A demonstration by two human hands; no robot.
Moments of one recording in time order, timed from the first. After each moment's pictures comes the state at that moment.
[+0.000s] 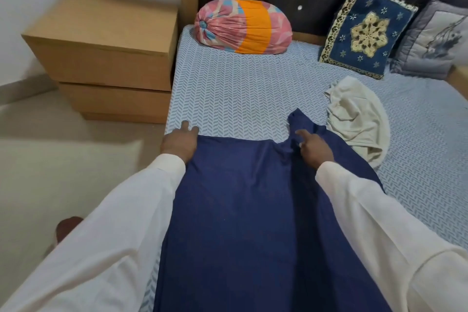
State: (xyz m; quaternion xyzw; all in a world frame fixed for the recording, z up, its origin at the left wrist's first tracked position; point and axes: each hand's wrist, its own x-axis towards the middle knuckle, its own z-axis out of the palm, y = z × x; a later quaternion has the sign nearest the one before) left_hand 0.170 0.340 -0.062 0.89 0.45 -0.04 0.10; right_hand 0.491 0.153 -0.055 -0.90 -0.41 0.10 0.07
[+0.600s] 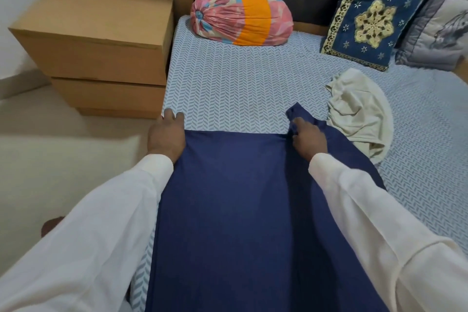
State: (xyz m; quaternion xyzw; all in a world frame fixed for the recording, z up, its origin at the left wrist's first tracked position) left_hand 0.166 0.343 -0.063 0.86 0.50 0.06 0.05; right_hand 0.498 0.176 -0.063 -0.90 -0.44 0.01 0.05
